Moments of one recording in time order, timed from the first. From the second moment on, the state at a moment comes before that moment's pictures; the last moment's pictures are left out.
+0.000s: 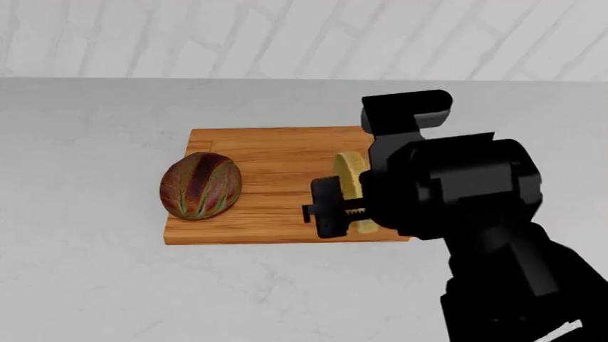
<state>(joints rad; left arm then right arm) -0.14 -0.78 -0.38 0.90 -1.56 -0.32 -0.77 1.44 0.17 -0.89 1.07 0.94 0.96 -0.02</state>
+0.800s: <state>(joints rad) -0.13 -0.79 -0.39 0.91 -1.57 -0.32 -0.77 1.45 0.25 -0.83 0.87 1.00 1.03 0.13</state>
